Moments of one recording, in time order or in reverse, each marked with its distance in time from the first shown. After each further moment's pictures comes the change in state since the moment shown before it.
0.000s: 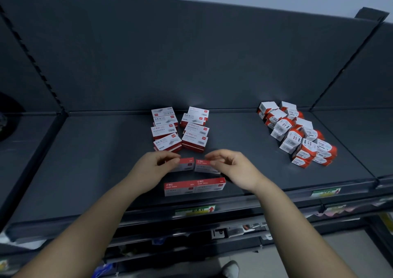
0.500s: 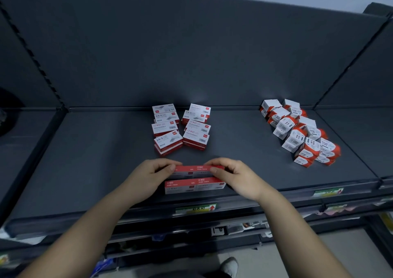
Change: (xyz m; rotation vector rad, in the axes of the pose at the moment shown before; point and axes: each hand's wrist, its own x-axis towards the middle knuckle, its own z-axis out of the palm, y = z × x) left_hand -0.021 -0.007 0.000 -0.071 -0.100 -0.004; right_hand -0.017 0.004 0.003 -0.023 -0.130 0.012
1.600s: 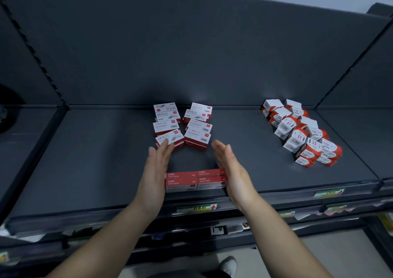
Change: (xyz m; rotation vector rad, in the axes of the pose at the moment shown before) left_hand -0.010 0.013 0.040 -0.699 0.234 0.044; right_hand 0.002 -0.010 0.039 0.423 0.288 0.059
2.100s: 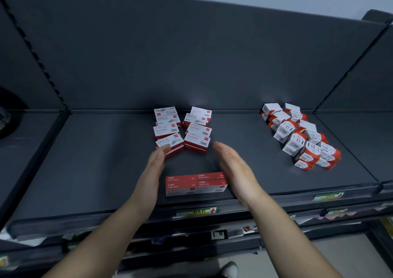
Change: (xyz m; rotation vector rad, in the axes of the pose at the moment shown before) left_hand 0.002 0.008 -0.007 0.080 -0.006 0.069; right_hand 0.010 -0.008 -0.013 0.046 -0.005 -0.049
